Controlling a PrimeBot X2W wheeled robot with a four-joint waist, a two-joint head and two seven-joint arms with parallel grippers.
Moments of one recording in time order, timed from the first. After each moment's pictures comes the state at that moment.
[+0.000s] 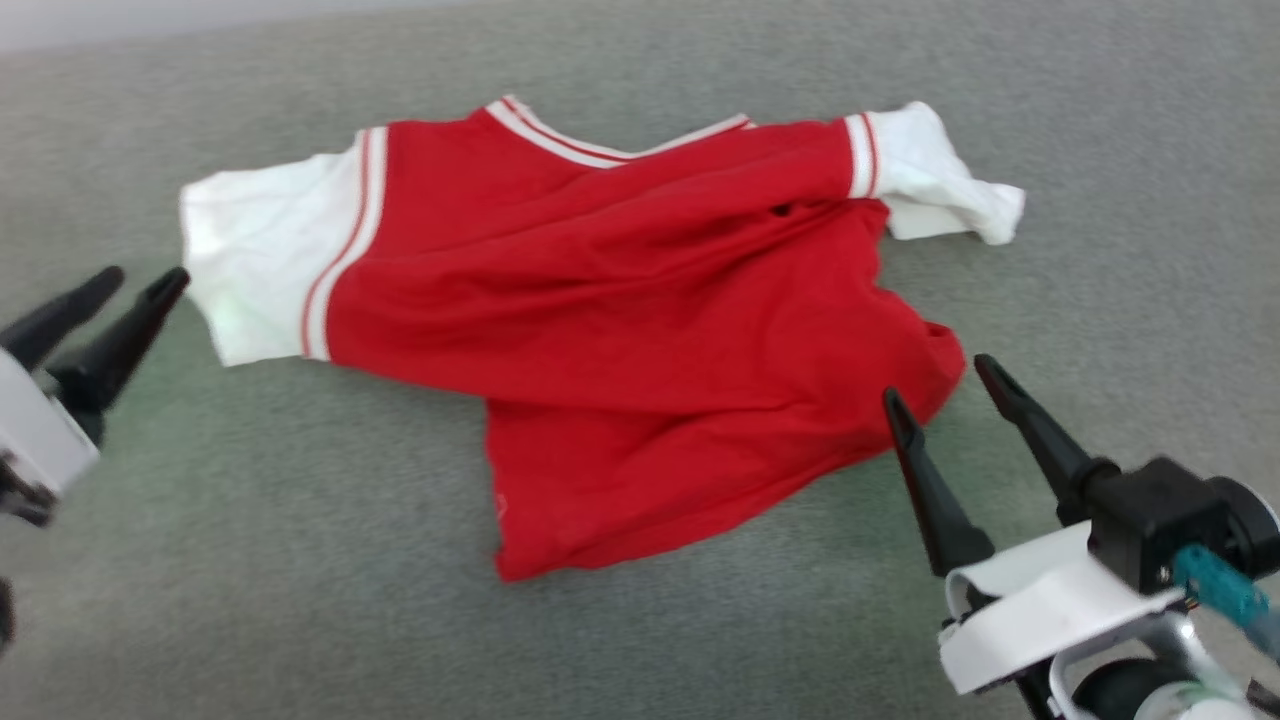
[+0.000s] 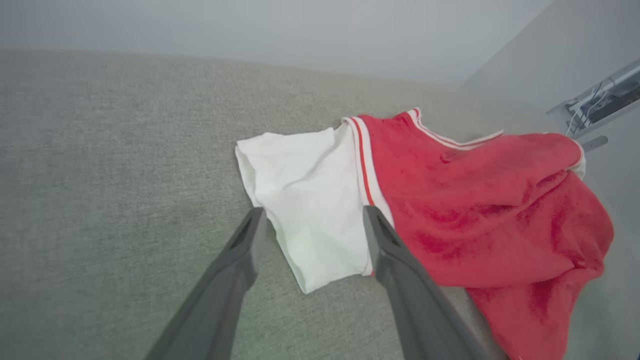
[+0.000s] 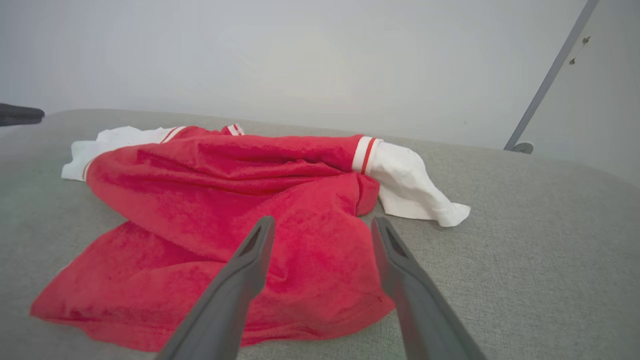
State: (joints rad) left arm -0.66 1.06 -0.62 0.22 -1.41 -0.13 0.17; right arm -0.08 -0.05 0.20 -0.38 0.08 0.13 0.21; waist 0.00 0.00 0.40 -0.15
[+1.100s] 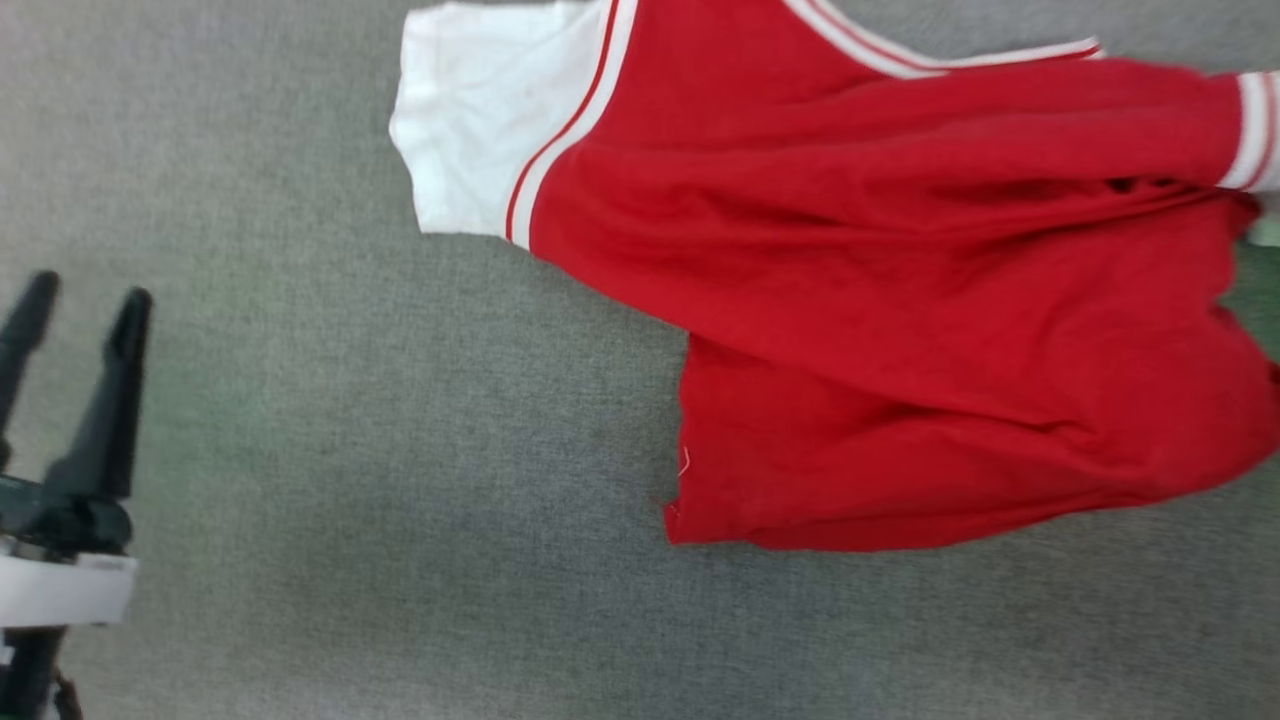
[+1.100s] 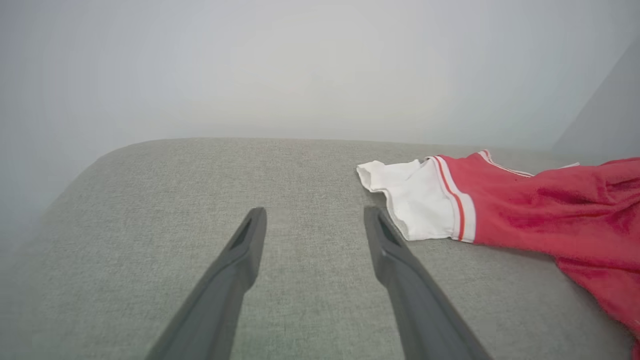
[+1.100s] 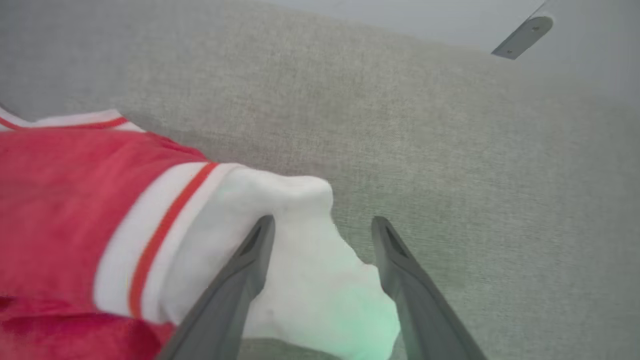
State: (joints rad) left arm -0.14 0.76 -0.04 -0.13 -0.85 -0.13 -0.26; right arm -0.70 -0.27 -0.17 -0.18 0.11 0.13 1.10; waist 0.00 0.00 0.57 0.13
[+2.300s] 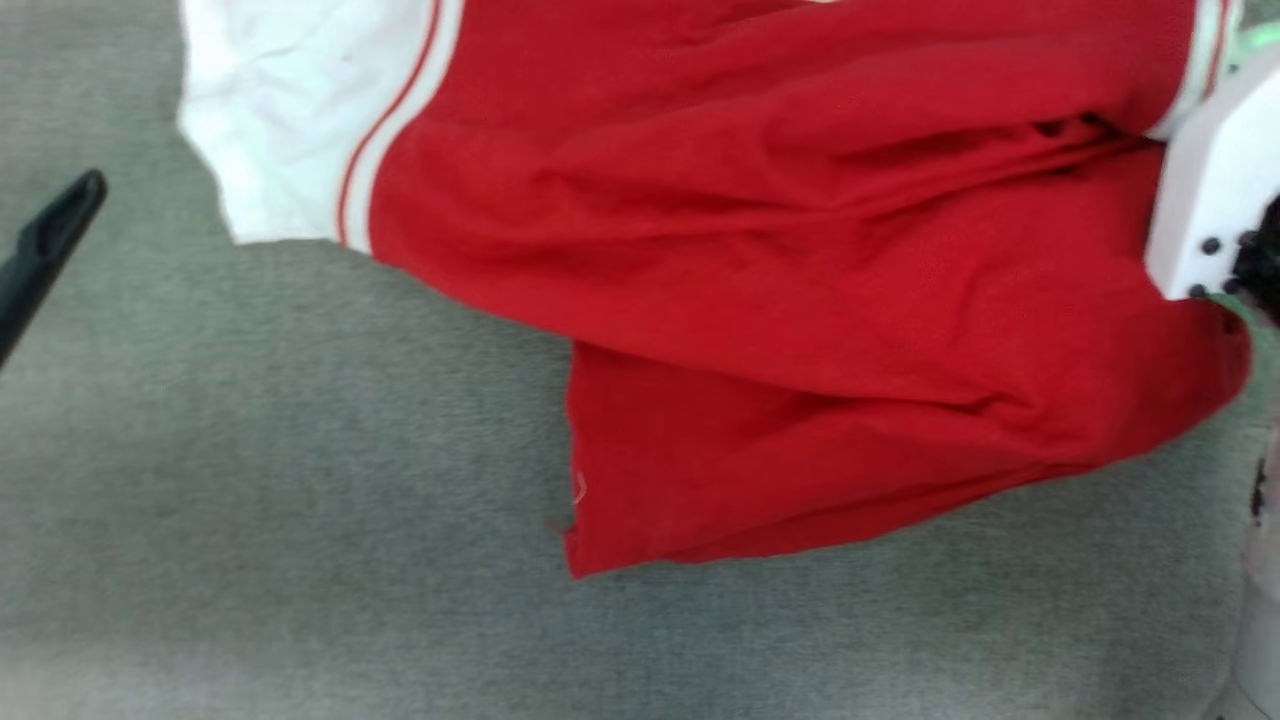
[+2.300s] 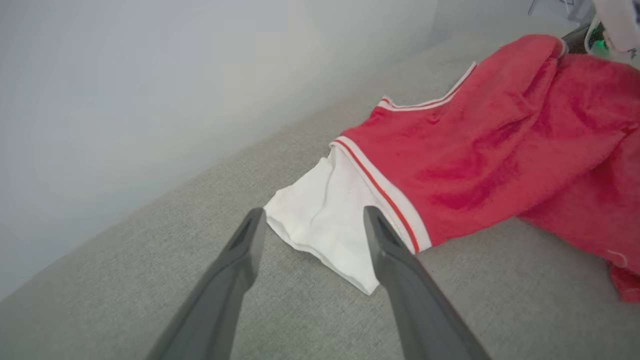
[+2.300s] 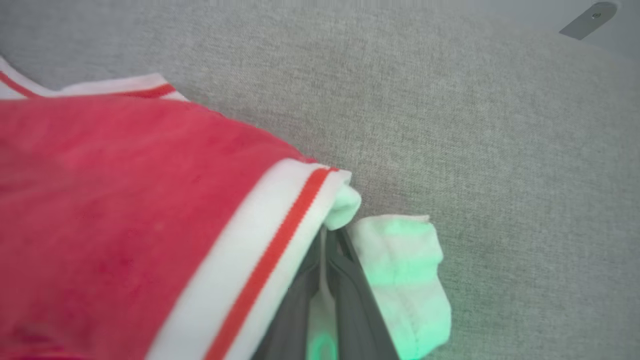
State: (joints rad) left arm -0.41 1.41 -0.30 -0.32 -1.01 -0.13 -0.26; right arm -0.77 -0.11 -0.03 -0.24 0.05 0.13 1.12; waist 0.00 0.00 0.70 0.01
